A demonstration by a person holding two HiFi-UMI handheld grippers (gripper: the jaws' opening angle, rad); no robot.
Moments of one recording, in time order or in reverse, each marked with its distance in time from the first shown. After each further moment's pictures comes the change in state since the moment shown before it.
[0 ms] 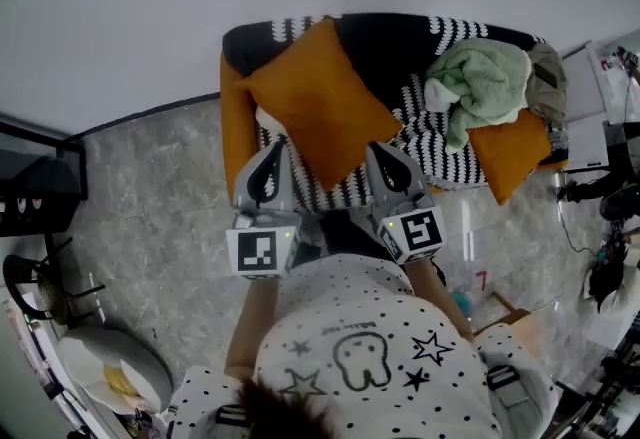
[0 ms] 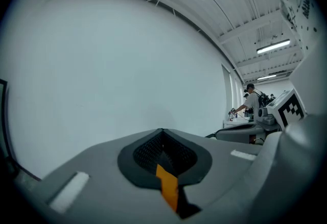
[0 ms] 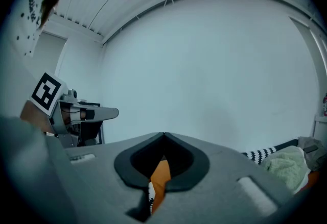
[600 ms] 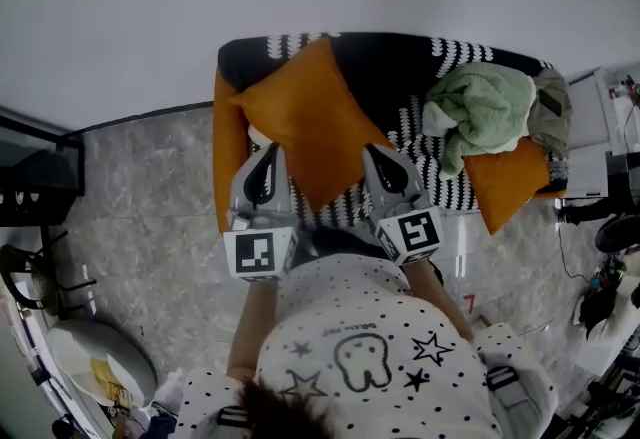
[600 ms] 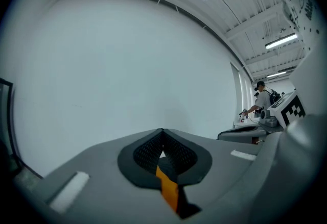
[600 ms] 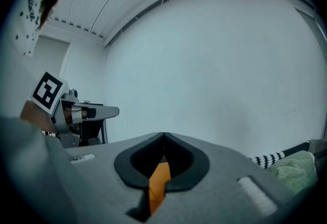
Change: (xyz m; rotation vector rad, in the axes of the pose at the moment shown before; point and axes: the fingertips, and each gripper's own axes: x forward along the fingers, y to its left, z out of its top) left arm 0.069 -0.006 0.002 0.008 -0.025 0.106; right arm 0.042 -0.067 0.001 0.006 0.003 0.082
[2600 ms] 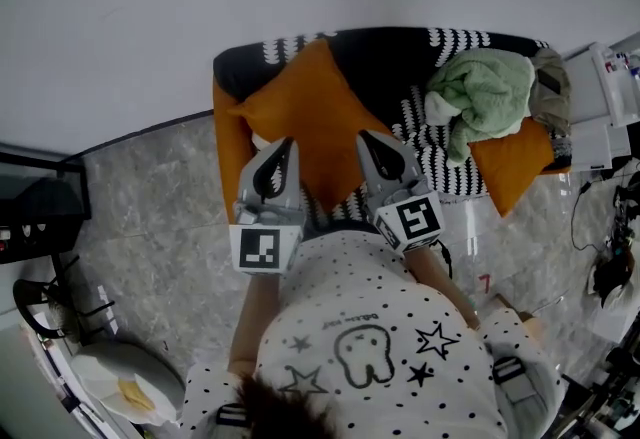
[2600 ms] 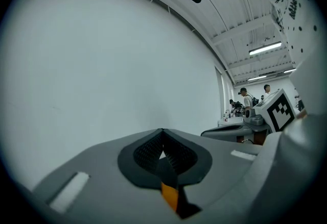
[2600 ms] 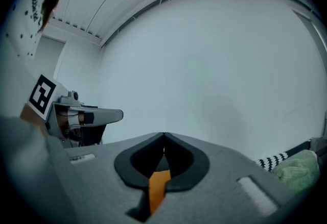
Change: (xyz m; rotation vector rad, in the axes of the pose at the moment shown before) left arm 0.032 0.011 0.012 0.006 0.024 -0.220; right arm 0.051 0.015 0.020 0.005 -0.029 -0.045
